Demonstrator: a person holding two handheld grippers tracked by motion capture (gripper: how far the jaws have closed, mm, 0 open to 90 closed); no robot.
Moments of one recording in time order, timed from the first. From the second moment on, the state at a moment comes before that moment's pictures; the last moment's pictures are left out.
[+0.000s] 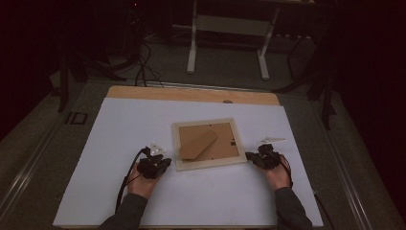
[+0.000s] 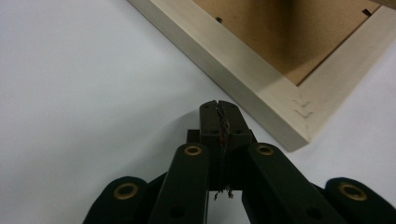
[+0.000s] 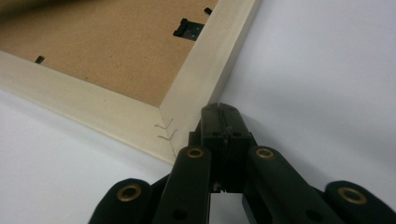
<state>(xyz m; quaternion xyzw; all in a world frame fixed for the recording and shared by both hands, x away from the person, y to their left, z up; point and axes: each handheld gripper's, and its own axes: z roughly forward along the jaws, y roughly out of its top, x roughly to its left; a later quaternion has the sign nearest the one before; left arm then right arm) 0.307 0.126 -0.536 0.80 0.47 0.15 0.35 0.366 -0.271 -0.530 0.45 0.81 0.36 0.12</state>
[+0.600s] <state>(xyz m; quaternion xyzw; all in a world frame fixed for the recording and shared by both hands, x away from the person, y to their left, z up) 0.307 0.132 -0.535 0.80 0.47 0.14 0.35 0.357 -0.260 -0.532 0.44 0.82 0.37 0.10</state>
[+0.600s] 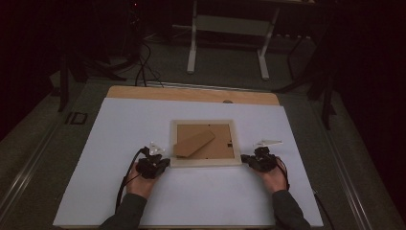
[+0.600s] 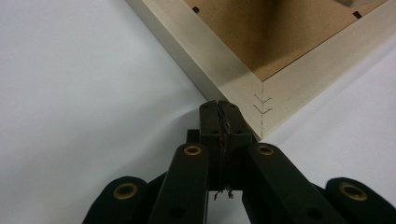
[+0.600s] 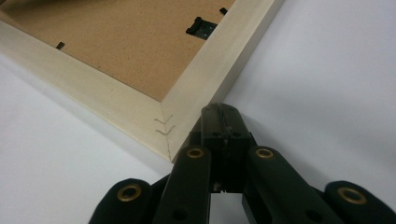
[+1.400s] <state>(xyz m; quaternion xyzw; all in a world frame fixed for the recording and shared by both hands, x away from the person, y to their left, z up) 0.310 0.144 -0.534 0.79 0.49 0.15 0.34 0.352 -0.241 -0.531 0.43 0.82 0.36 0.11</state>
